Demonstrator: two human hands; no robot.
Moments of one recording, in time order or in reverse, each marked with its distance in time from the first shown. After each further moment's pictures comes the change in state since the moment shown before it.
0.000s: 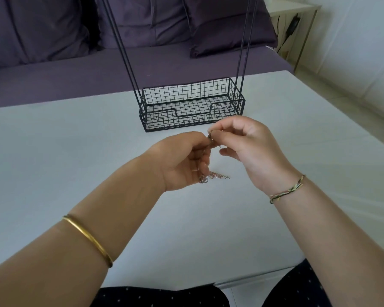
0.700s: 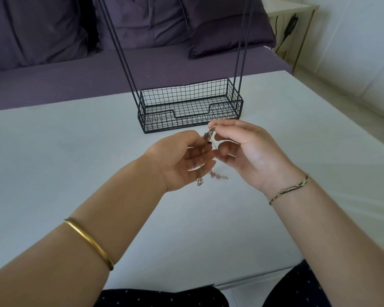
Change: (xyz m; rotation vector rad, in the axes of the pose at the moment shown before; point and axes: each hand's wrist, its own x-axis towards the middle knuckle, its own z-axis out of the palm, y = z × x) left_hand -0.001 0.001 0.000 -0.133 0.052 0.040; right_hand 0.001 -0.005 -0.002 0.369 -0.045 0.241
